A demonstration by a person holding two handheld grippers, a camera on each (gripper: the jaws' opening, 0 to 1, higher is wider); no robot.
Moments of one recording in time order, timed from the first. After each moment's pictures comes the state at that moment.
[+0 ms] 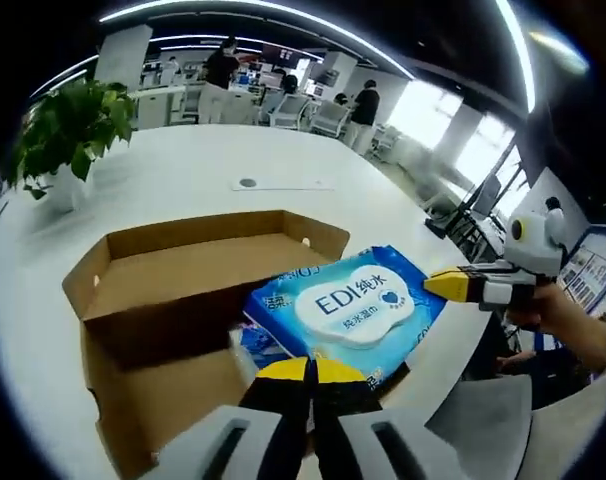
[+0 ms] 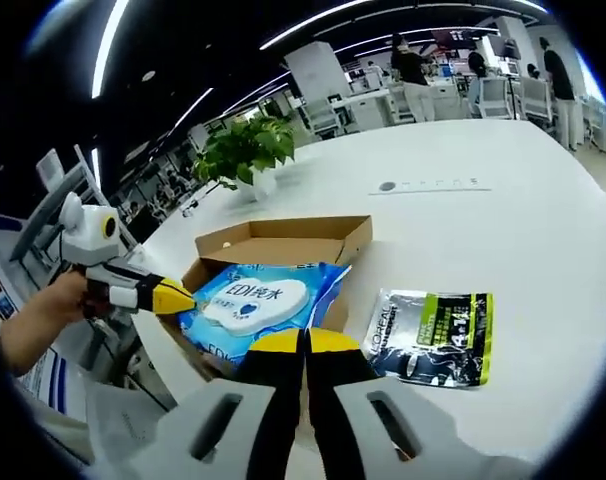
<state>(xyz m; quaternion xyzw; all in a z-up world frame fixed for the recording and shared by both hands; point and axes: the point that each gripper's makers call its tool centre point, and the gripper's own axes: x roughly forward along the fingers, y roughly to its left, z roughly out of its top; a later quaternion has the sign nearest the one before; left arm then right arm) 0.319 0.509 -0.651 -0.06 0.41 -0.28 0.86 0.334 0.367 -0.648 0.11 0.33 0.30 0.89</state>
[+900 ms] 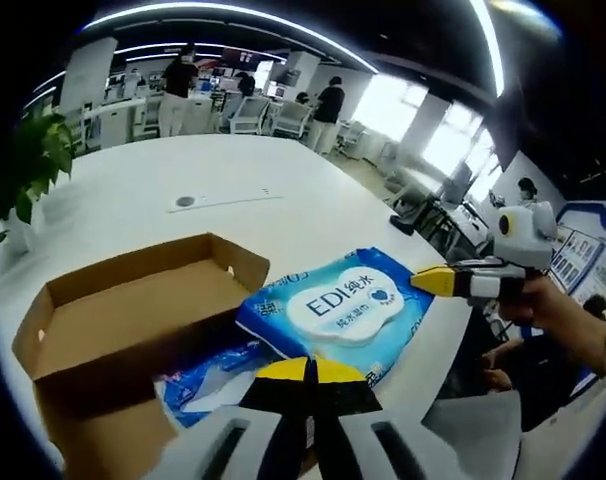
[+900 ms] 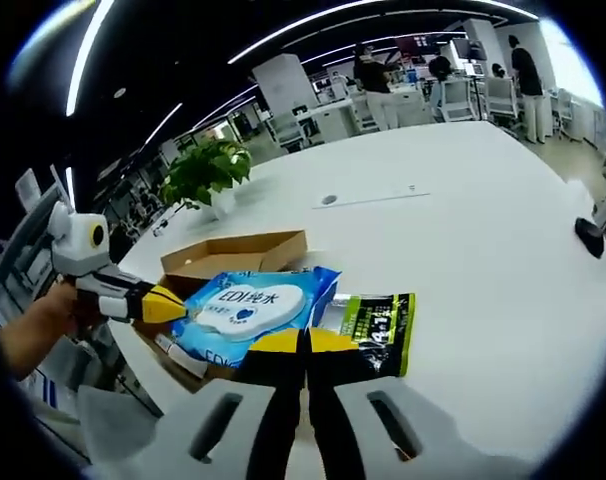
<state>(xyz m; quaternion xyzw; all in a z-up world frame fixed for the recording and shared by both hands) 0.334 0.420 -0.646 -0.05 0.40 -0.35 0.85 0.340 0.276 -0.642 0.13 0.33 0.23 0.91</state>
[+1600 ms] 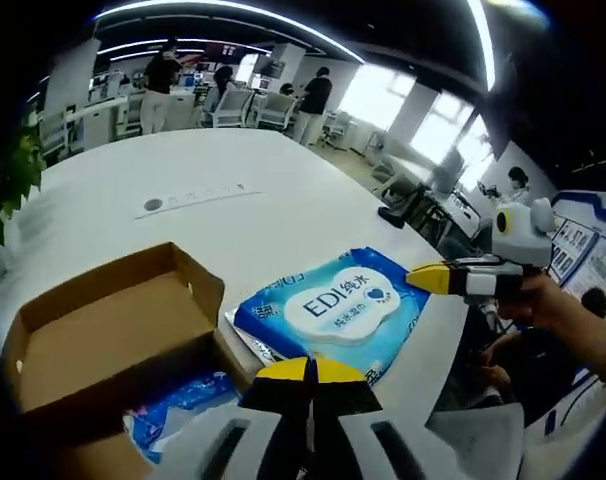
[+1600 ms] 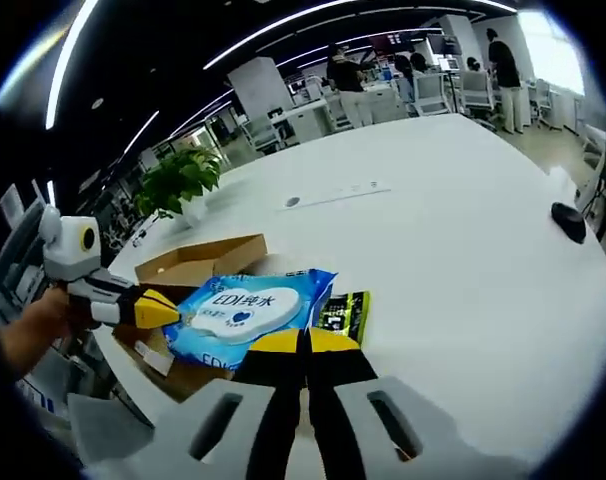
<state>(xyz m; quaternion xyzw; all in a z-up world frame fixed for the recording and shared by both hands) 0.356 0.375 -0.664 -0.03 0.41 -0.38 0.83 0.358 0.233 -0.664 0.14 0.34 0.19 0.91</state>
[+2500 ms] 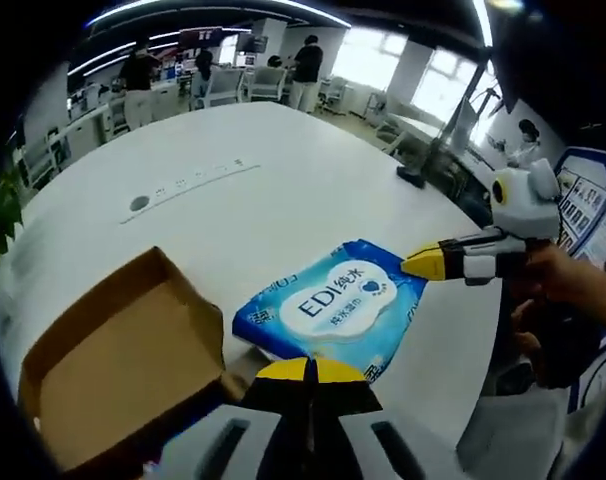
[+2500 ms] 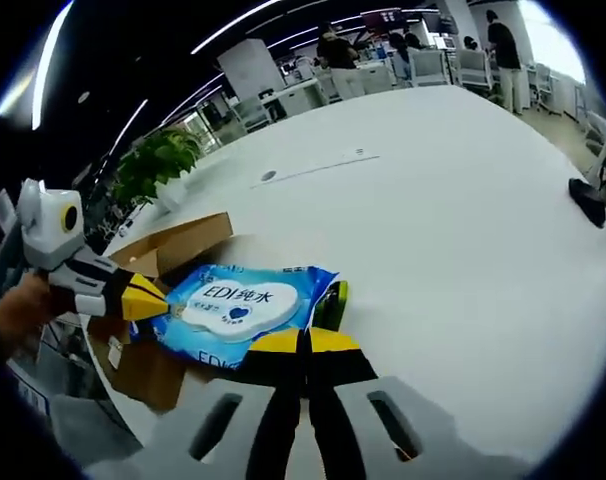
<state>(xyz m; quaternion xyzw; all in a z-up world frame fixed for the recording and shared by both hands) 0.388 0.360 -0.708 0.07 0.45 -0.37 0.81 0.392 0.225 -0.727 0.14 0.38 0.18 0.90</state>
